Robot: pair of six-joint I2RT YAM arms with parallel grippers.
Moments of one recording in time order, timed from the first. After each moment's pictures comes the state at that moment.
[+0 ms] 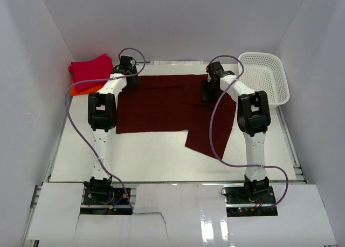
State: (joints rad) left arm -0.12 2.46 2.06 -0.44 -0.18 -0.27; right arm 0.29 2.26 1.82 -0.68 0.04 0.12
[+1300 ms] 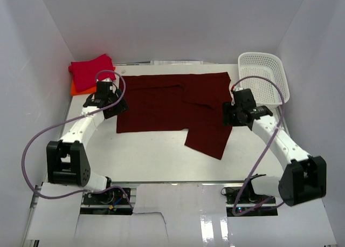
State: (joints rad) left arm -0.09 1.47 1.07 -0.47 -0.05 -0.44; right arm 0.30 1.28 0.98 -0.64 0.10 0.18
